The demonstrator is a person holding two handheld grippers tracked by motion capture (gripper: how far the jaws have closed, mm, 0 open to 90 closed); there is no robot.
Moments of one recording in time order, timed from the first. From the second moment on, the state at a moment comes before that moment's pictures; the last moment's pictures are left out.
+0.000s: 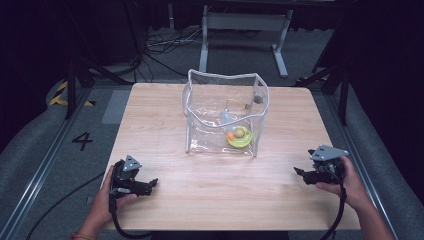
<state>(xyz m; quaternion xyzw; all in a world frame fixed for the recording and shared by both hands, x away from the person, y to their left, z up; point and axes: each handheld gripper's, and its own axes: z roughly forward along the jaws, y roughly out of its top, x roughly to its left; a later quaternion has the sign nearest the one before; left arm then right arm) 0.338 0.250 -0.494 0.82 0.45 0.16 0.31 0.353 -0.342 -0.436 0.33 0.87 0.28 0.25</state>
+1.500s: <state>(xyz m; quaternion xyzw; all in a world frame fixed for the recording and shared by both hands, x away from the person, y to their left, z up) 0.336 0.250 -0.493 0.82 0.46 0.16 0.31 0.323 -0.416 -0.498 0.49 0.78 0.33 0.20</state>
